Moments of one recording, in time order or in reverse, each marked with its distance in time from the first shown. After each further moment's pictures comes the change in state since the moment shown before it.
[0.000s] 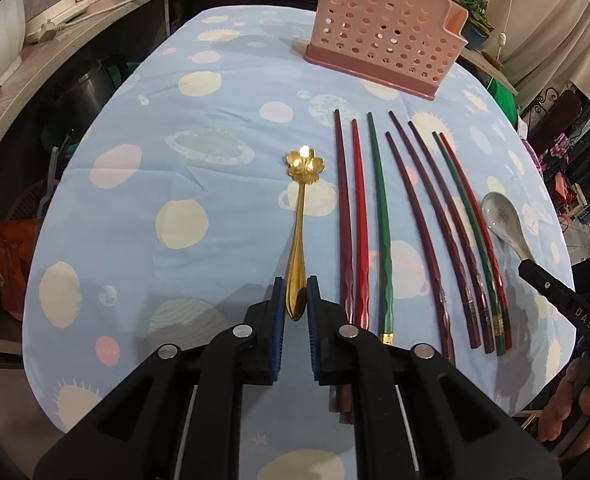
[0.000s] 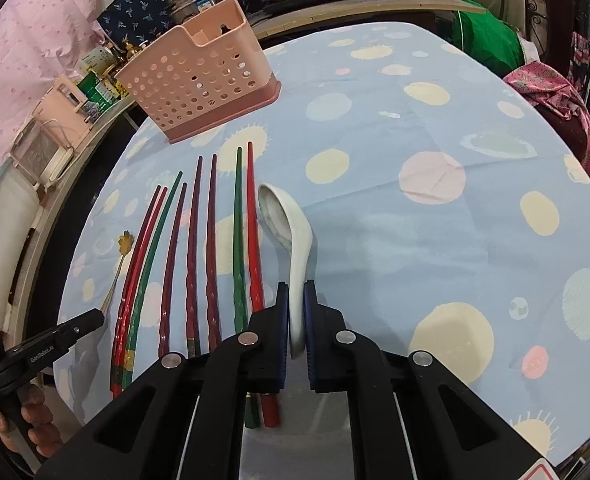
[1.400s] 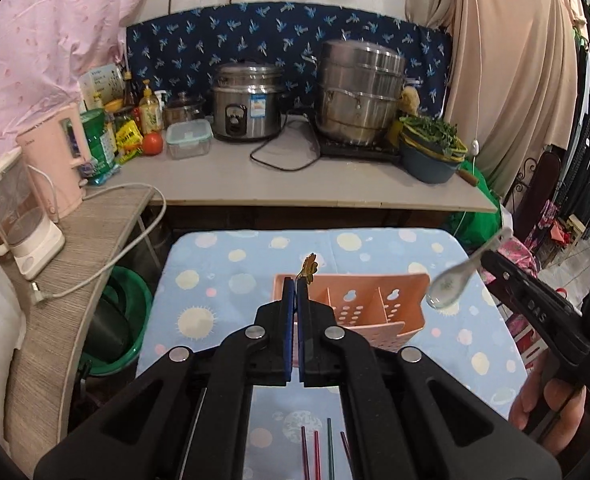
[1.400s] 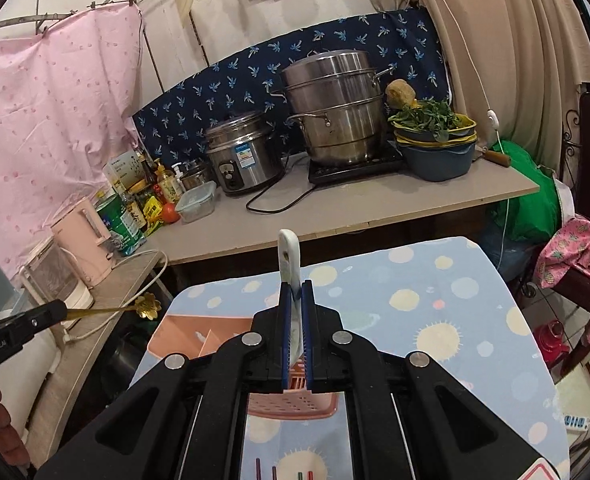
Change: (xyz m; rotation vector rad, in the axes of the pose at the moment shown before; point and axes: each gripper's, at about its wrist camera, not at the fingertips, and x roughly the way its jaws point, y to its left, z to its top) left arm -0.095 -0.070 0.256 0.159 -0.386 0.019; right arm -0.009 0.069 0.255 -0.087 -0.402 0.077
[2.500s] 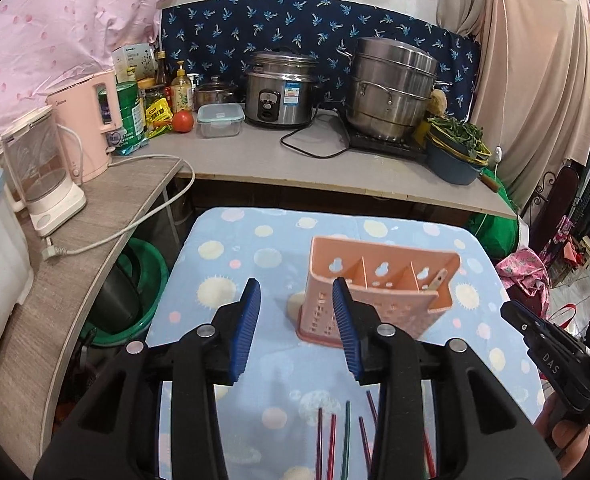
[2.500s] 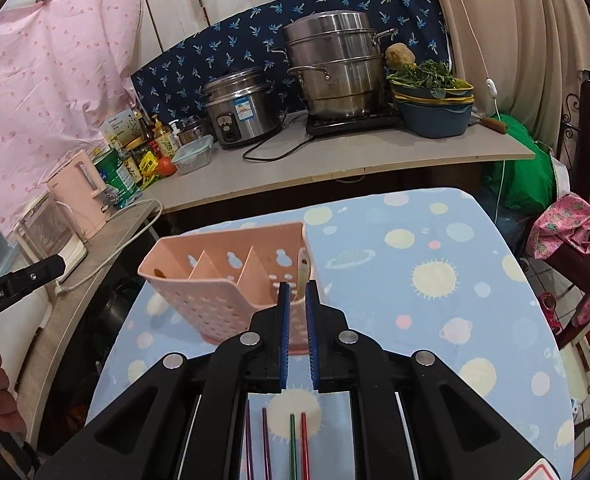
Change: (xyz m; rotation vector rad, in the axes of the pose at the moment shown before) left arm -0.012 0.029 -0.048 -0.090 -0.017 0.064; right arm -0.028 0.002 -0.063 -0.027 0.131 -0.027
